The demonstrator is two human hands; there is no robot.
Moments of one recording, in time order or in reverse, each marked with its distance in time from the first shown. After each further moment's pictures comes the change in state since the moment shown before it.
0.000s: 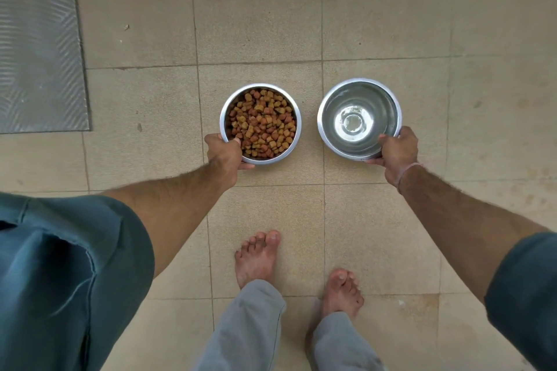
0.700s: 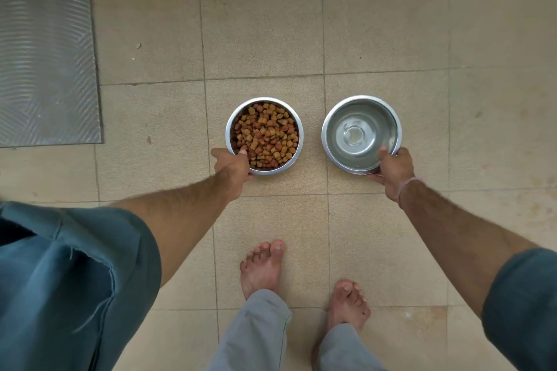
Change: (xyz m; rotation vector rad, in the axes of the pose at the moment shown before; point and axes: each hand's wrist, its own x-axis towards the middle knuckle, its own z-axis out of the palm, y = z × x) left_hand -0.034 -0.051 -0.007 0.696 0.062 0.196; right_hand 0.002 0.016 0.001 0.056 -0.062 0.105
